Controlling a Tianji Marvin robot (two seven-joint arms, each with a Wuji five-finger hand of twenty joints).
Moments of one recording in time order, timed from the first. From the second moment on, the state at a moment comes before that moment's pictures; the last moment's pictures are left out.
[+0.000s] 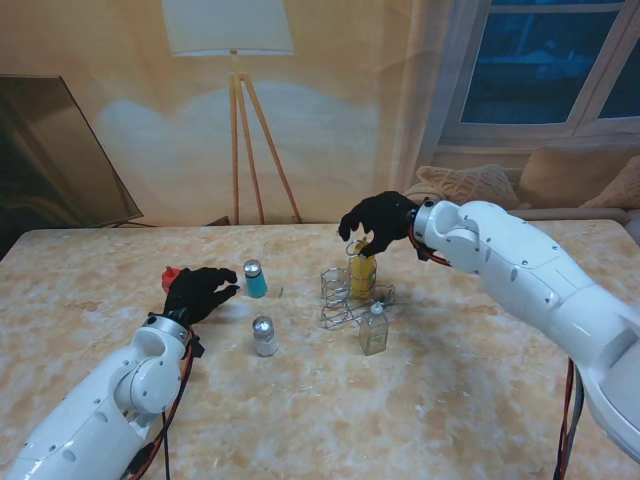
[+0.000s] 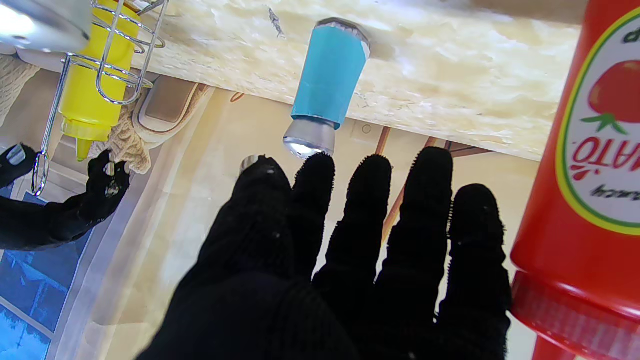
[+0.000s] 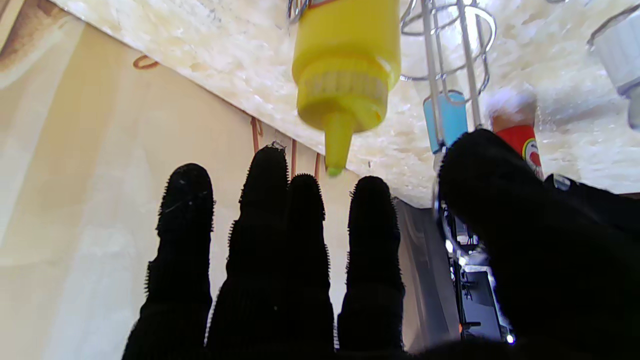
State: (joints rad) left arm 1.45 -1.11 -1.20 -1.38 0.80 -0.05 0.25; right arm -0.57 -1.17 0.47 -0.78 -0.76 -0.51 -0.11; left_hand 1.14 -0.12 0.02 -0.08 0.79 0.25 0.28 0.54 0.82 0.33 0.39 0.43 0.72 0.38 0.48 0.71 0.27 0.38 0.91 0.67; right_hand 0.36 -0.71 1.04 -0.18 0.55 -0.22 0.64 0.55 0.76 -0.02 0.46 0.43 0.92 -0.08 0.34 0.44 0.57 0.12 0.96 0.40
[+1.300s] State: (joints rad) left arm 1.45 -1.11 -1.20 -1.39 0.80 -0.05 0.25; right arm -1.07 -1.00 1.14 -1.36 -0.76 -0.60 0.34; left_hand 1.14 -0.12 0.02 -0.08 0.79 0.25 0.28 0.54 0.82 0.33 0.39 0.43 0.72 0.38 0.48 0.71 0.27 0.38 0.91 0.67; right_hand 0.37 -0.66 1.00 -0.17 0.60 -0.19 0.60 0.57 0.78 -0.01 0.43 0.43 0.93 -0.10 0.34 0.42 0.59 0.10 0.96 0.39
